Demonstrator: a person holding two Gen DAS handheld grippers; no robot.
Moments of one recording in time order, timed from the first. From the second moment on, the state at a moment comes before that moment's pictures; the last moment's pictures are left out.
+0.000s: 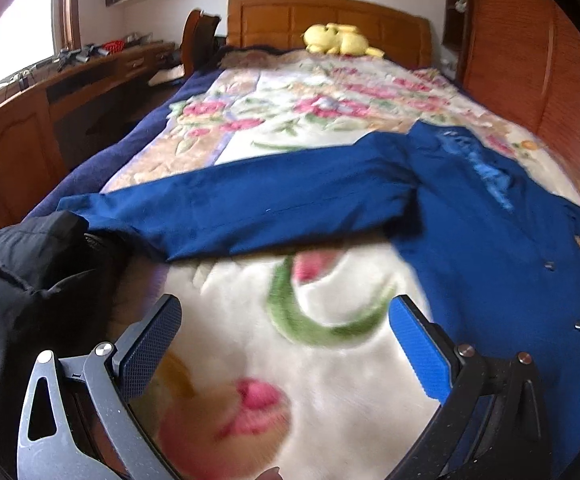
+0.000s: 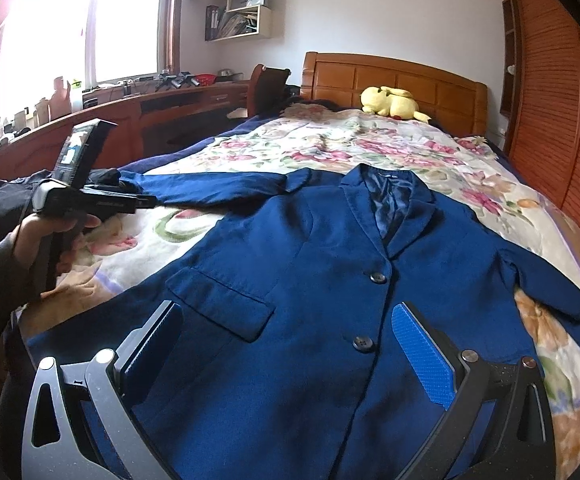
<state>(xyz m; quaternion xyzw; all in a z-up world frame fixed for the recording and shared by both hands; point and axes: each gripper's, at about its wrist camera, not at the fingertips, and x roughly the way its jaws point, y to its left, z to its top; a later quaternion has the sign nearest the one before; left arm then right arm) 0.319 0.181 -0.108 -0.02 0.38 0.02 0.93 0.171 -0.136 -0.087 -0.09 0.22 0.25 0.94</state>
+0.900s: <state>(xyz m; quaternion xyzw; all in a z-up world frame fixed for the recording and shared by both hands) 0.406 0.247 -0.151 -0.20 0.44 0.08 0.87 0.198 -0.124 -0.130 -0.10 0.26 0.24 0.93</state>
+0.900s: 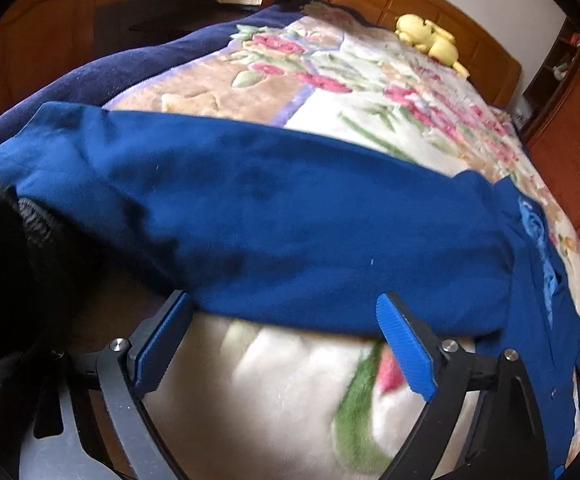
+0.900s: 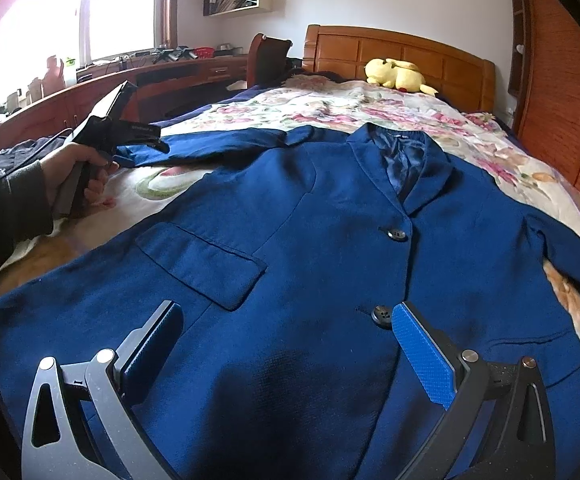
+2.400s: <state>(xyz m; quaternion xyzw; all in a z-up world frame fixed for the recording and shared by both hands) 0.333 0.049 -0.021 0.08 0.39 -0.11 0.91 0.204 -0.134 -0.141 -0.08 0.26 0.24 0.93</state>
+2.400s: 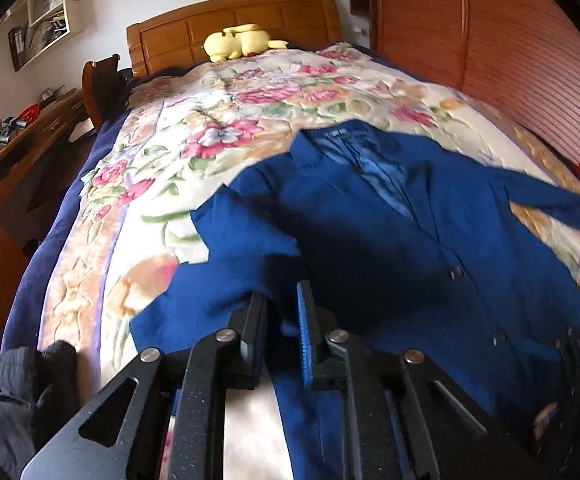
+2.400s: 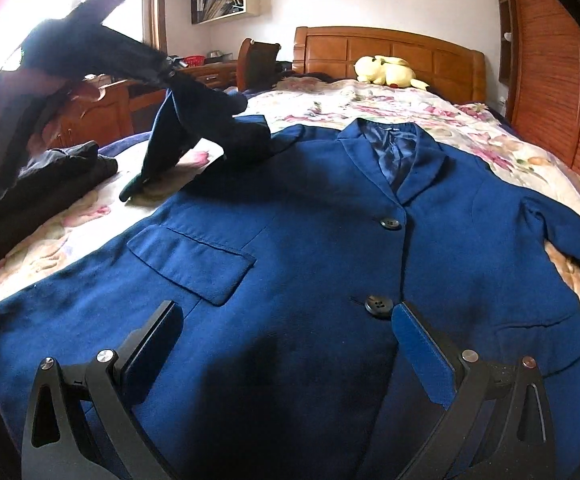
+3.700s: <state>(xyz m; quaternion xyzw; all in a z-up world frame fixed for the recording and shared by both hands) 0.196 0.178 -0.096 0.00 0.40 -0.05 0.92 0.278 -0.018 -0.071 -0.14 0.27 0.37 0.88</state>
